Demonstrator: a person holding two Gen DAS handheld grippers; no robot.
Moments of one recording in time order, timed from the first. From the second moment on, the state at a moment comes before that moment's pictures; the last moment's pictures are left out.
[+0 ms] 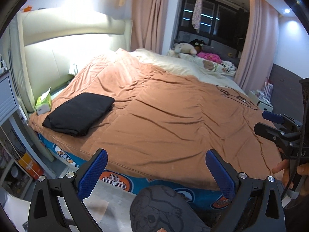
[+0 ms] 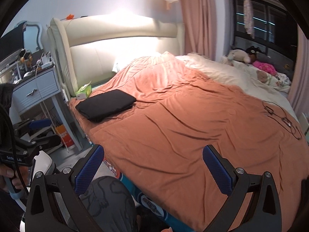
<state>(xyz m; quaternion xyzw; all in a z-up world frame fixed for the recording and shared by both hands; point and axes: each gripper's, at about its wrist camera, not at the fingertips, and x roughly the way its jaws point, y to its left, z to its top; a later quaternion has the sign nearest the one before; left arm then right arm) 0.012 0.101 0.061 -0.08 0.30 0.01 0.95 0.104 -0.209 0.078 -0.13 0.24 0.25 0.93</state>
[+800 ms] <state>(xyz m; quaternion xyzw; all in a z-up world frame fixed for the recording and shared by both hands) -0.084 0.023 0.060 -0.05 0.24 -0.01 0.97 -0.025 -0.296 0.060 -0.06 0.20 0.21 0.96</state>
